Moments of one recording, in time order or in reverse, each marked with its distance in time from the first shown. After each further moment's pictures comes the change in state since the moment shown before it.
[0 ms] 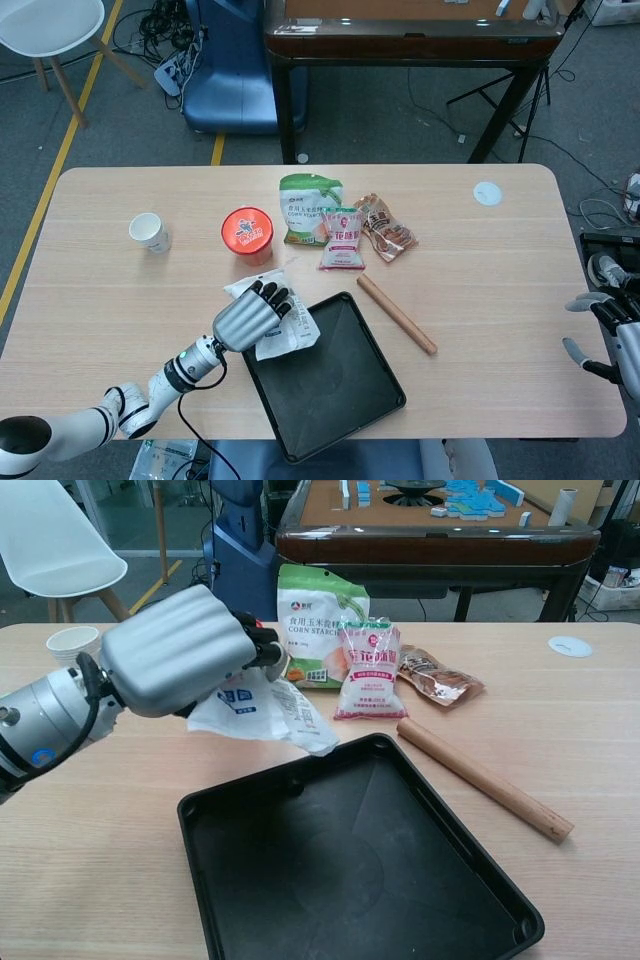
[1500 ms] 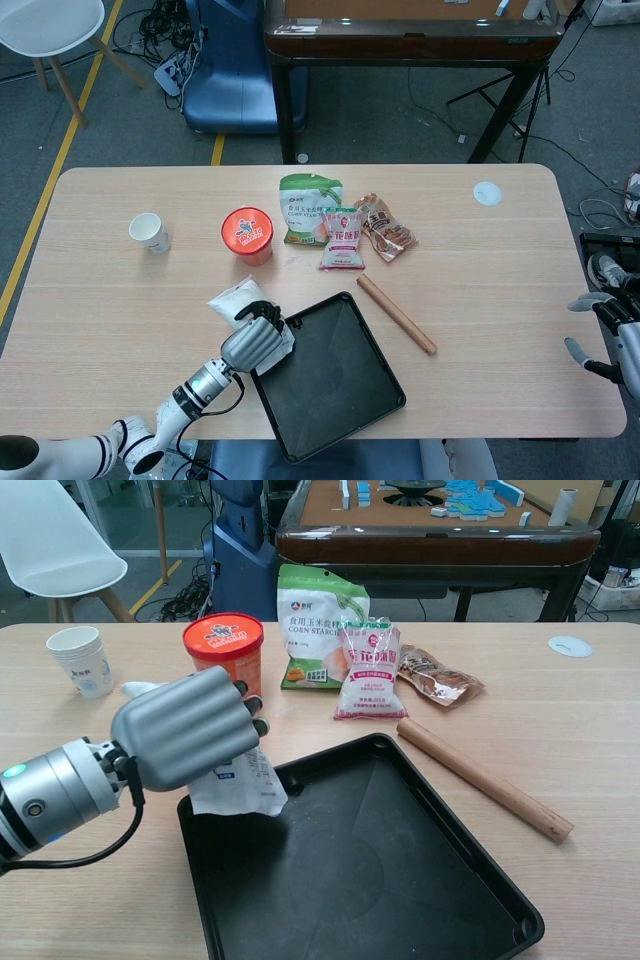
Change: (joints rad) left arm 0.103 0.005 -0.011 -0.218 -0.110 -0.233 0.689; right arm -0.006 0.004 0.004 -0.009 0.015 -0.006 -0.012
